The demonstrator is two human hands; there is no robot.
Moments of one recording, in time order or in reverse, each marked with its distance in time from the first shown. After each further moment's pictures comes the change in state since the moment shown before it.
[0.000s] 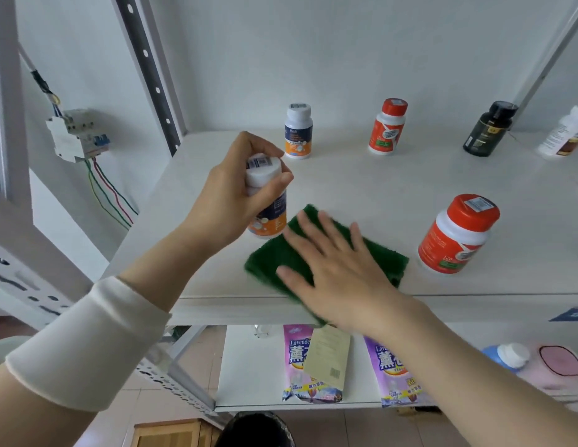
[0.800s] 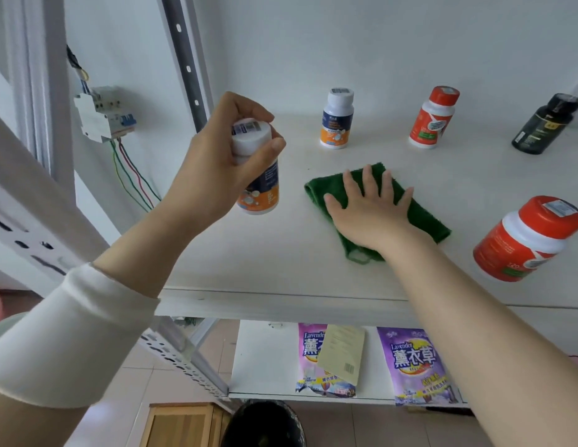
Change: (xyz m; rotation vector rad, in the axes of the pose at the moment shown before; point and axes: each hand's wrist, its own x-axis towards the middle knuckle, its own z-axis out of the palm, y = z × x) left_hand -0.002 -0.013 -0.053 0.077 0.093 -0.041; right_hand 0.083 0.008 -0.013 -0.026 -0.097 0.397
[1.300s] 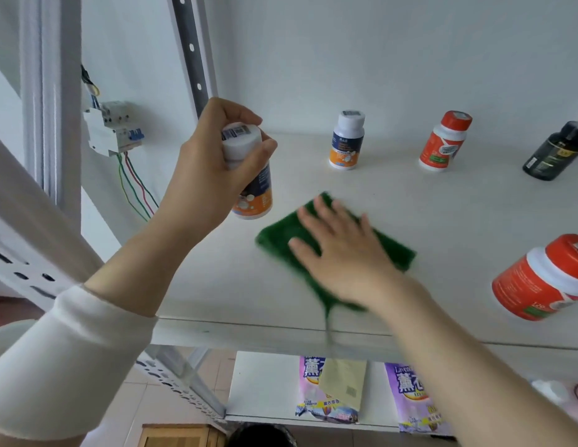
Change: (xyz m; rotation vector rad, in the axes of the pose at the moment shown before) left_hand 0.016 -0.010 -0.012 0.032 0.156 -0.042; right_hand -0.017 -0.033 0.018 0.053 0.093 -0.320
